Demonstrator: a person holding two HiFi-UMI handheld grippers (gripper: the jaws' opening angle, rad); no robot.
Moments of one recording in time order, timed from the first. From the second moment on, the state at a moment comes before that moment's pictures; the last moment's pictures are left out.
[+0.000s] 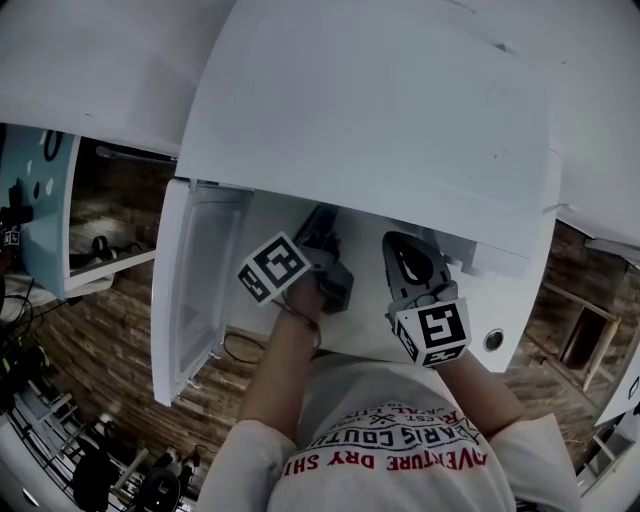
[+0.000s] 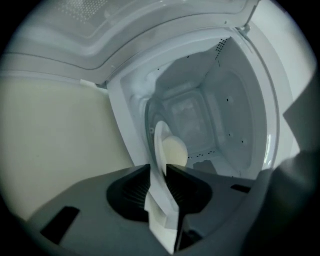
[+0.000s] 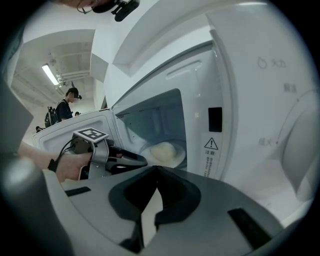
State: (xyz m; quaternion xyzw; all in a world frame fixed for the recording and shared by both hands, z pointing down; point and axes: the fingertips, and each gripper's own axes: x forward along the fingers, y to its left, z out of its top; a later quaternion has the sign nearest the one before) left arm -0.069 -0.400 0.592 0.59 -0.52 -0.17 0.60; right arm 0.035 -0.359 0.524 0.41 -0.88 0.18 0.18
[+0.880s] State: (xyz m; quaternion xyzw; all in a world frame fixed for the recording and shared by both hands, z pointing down) left arm -0.088 -0.374 0.570 0.58 -0.47 -0.27 0.61; right arm 0.018 -0.321 0.524 0.42 -0.87 0.17 0.20
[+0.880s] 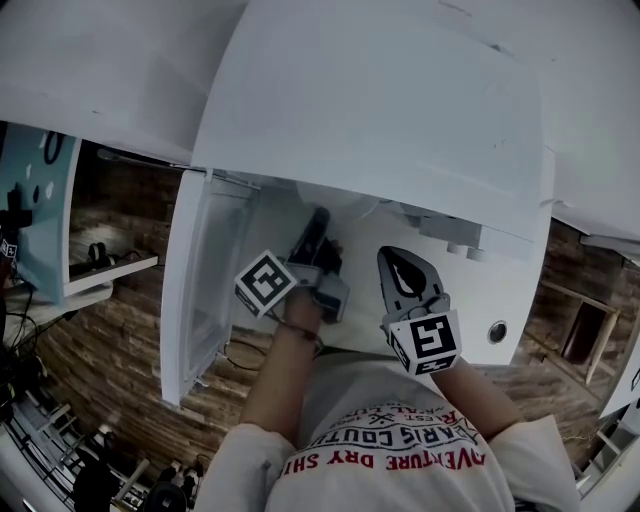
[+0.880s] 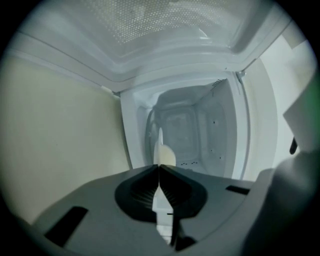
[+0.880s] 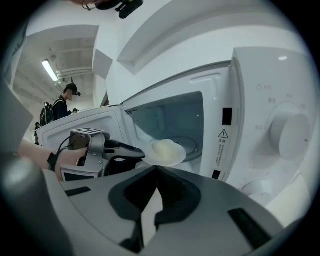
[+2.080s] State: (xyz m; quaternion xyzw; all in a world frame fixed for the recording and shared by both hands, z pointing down) left arm -0.068 -0.252 0.447 0.66 -0.38 -0.32 0.57; right arm 0.062 -0.272 0.447 0.52 -0.83 0.11 0.13
